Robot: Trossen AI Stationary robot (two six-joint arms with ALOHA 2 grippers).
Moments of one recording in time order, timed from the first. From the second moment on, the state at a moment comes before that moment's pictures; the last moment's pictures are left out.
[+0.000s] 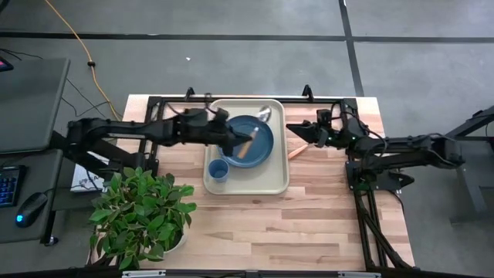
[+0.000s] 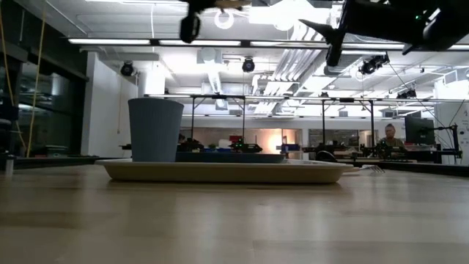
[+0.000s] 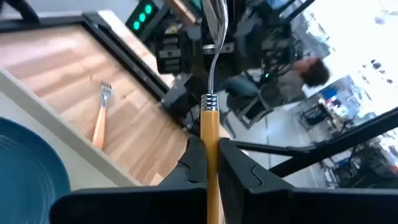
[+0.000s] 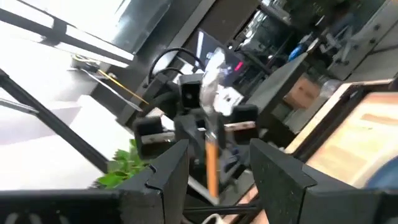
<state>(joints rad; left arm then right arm) 0.21 1.34 1.06 0.03 0.03 -0.77 -0.26 0.98 0.39 0.90 -0.15 0.96</state>
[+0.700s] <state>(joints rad) 0.21 1.44 1.18 0.01 0.06 -0.73 -0.25 1.03 0.54 0.78 -0.24 0.80</state>
